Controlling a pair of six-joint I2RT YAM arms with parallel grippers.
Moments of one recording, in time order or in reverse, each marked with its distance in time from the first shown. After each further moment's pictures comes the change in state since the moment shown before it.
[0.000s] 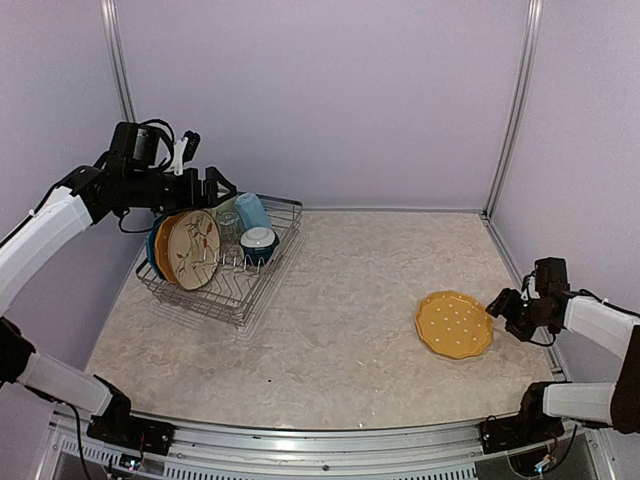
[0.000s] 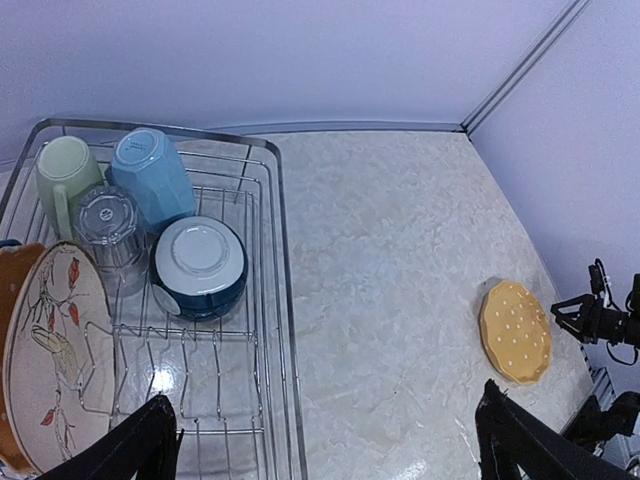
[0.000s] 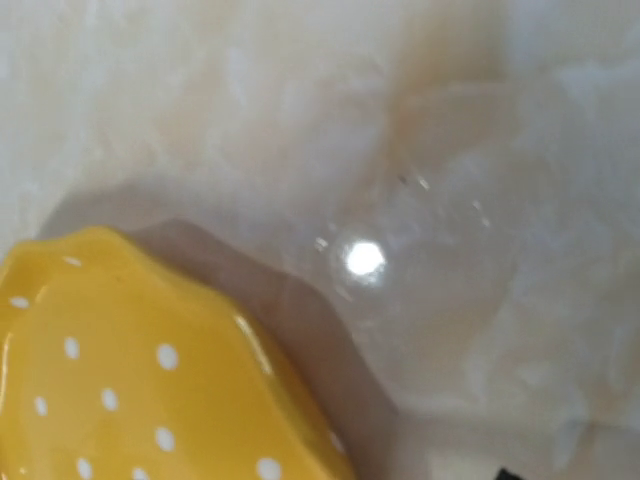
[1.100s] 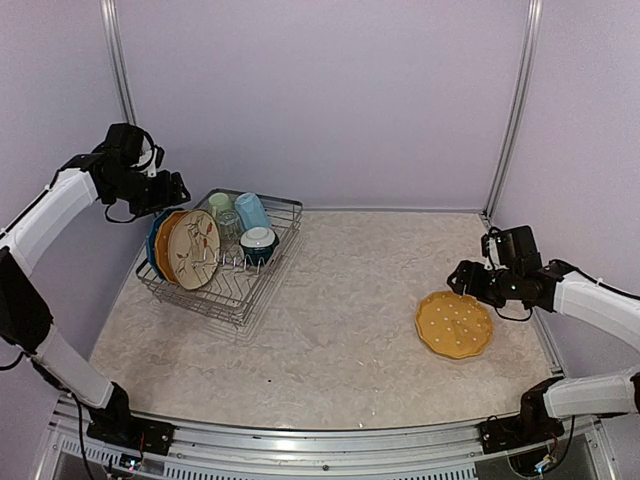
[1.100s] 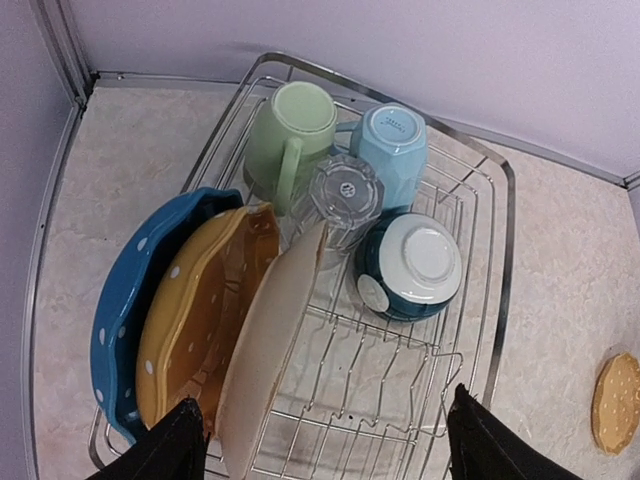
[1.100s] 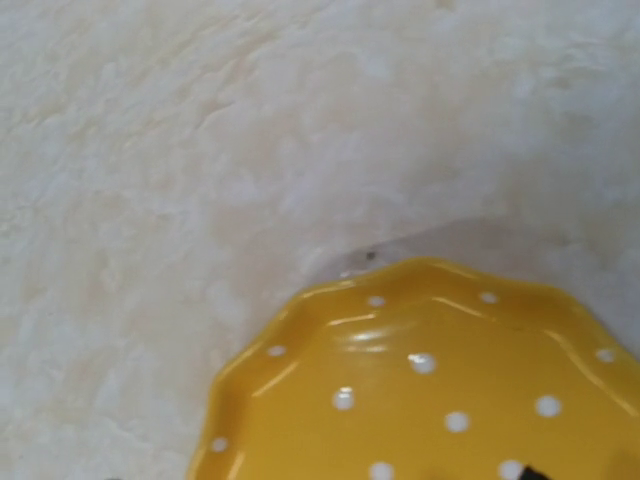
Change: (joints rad) left arm 0.284 0.159 0.116 -0.153 -0.099 0.043; right arm 0.456 0.036 0.228 -0.005 0.224 -0.024
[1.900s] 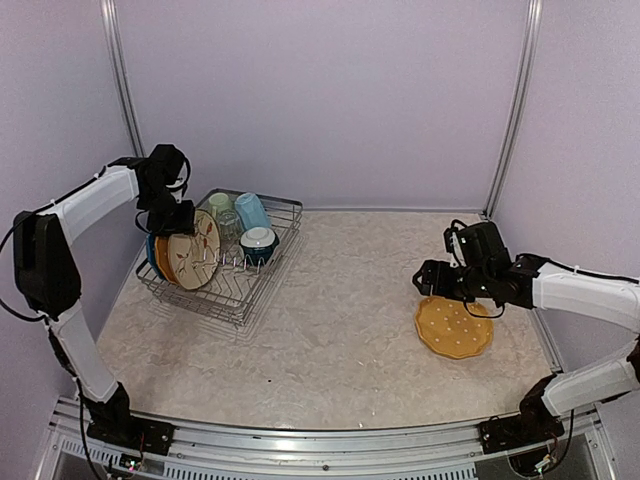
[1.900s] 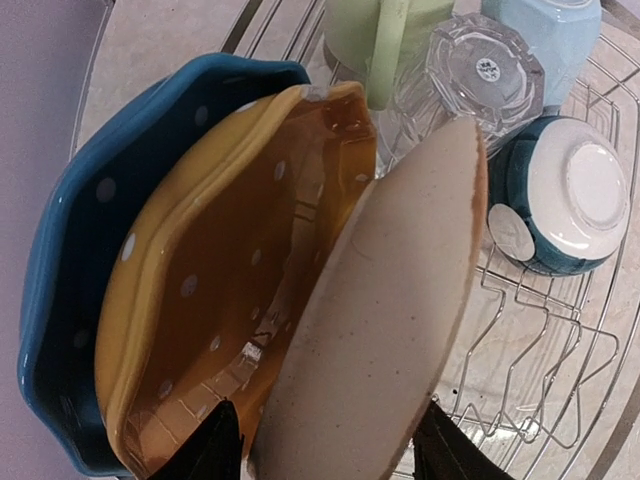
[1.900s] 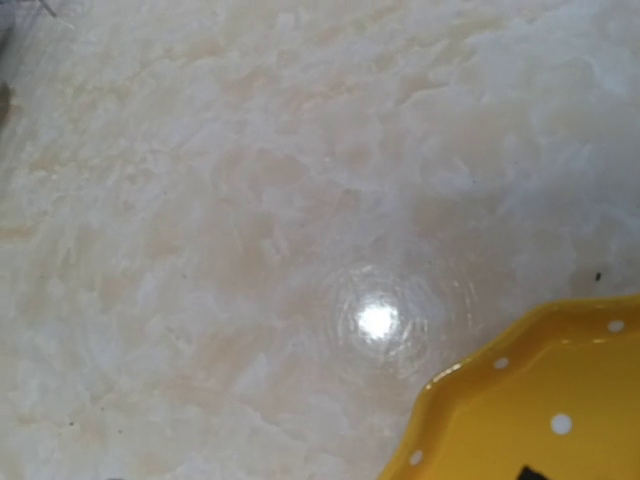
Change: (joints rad) left arm -0.073 0.280 0.106 -0.188 -0.231 0.037; right arm 0.272 0.147 0.087 0.097 0.105 0.043
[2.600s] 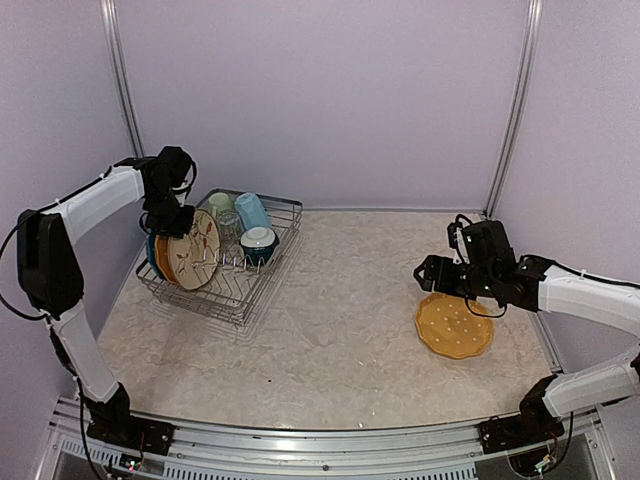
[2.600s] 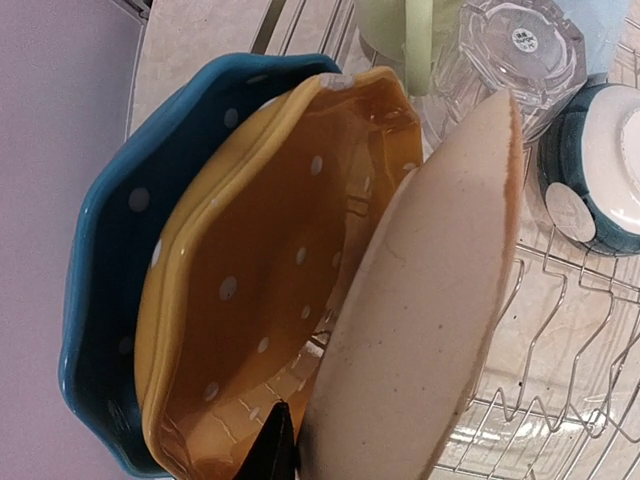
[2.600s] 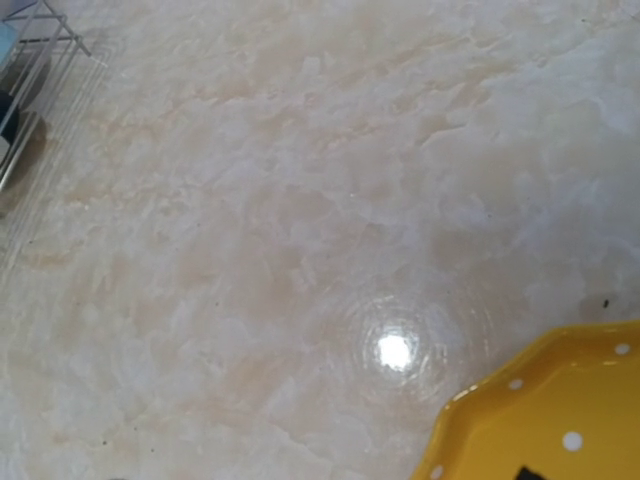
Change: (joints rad) left arm -0.035 0.017 0.005 -0.026 -0.146 0.096; right arm 0.011 -0.052 -0.011 0.031 0.015 0.011
